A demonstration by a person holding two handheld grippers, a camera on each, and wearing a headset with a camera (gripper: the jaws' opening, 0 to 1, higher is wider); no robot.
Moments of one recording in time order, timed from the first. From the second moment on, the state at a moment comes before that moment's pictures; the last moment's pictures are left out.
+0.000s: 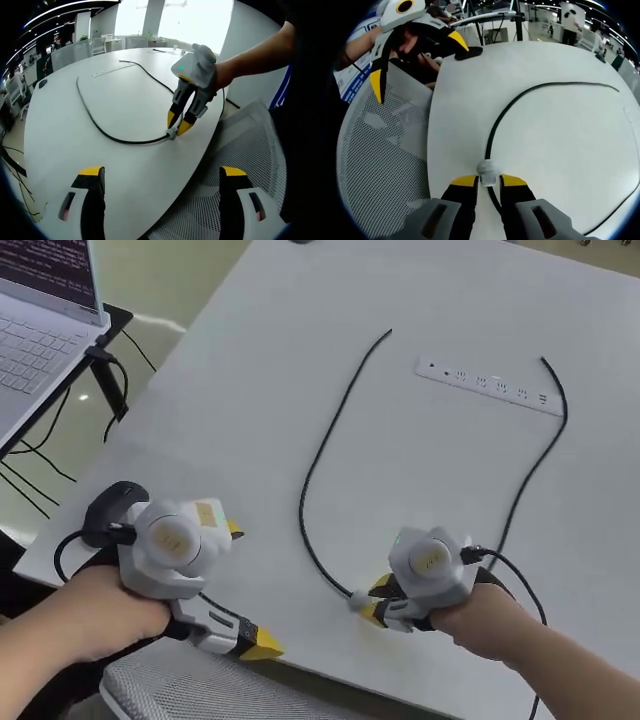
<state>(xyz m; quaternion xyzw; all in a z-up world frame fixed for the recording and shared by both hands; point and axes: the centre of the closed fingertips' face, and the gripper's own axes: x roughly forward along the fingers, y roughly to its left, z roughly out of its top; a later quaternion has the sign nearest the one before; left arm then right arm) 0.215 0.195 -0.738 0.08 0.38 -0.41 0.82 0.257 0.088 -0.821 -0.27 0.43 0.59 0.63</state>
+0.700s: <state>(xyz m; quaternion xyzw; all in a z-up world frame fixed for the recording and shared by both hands) 0.216 0.187 -0.737 0.08 0.38 -0.42 0.82 0.256 0.087 -0.812 -0.29 0.42 0.59 0.62</state>
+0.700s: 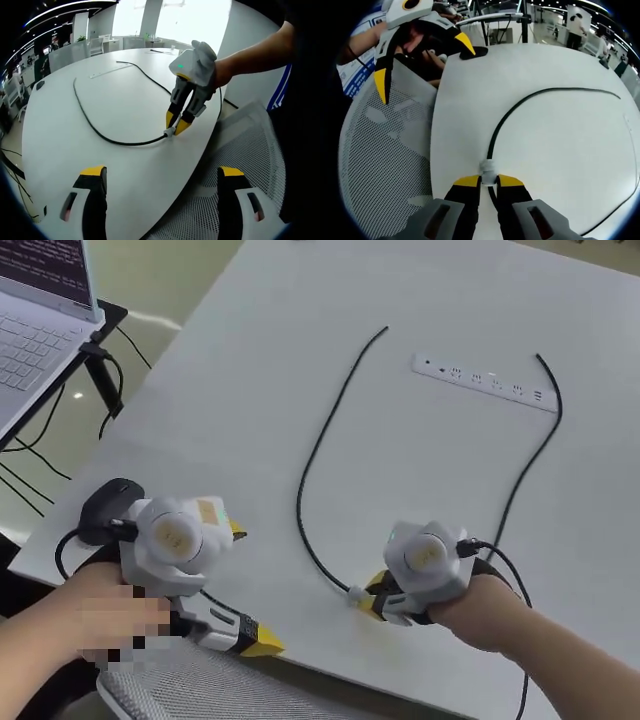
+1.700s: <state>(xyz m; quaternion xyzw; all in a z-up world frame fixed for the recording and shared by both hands) 0.238 0.127 -0.695 0.08 0.32 -0.47 0.82 0.235 0.081 -0.716 -0.26 0.41 0.62 0.62</state>
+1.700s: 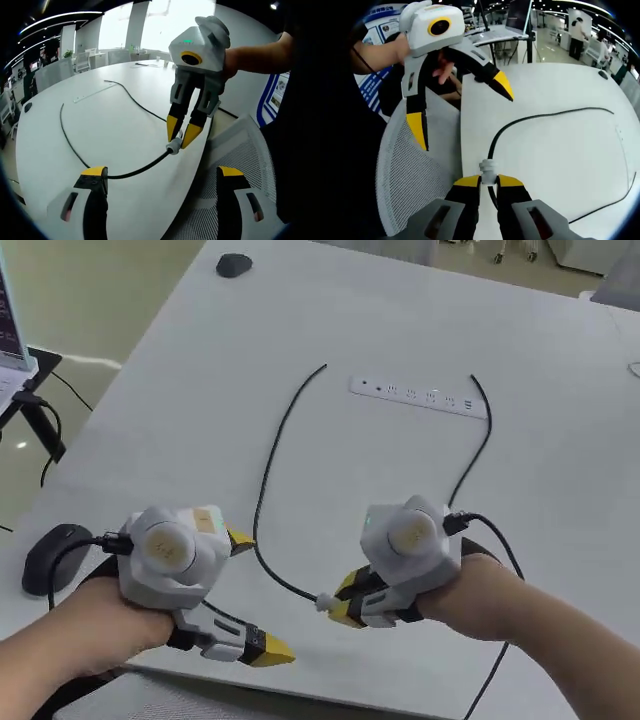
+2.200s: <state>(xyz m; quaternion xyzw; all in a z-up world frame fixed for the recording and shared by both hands) 0.256 0.101 -0.657 0.00 0.25 -0.49 0.83 0.245 0.082 -0.658 -0.29 0.37 0.64 0.61</state>
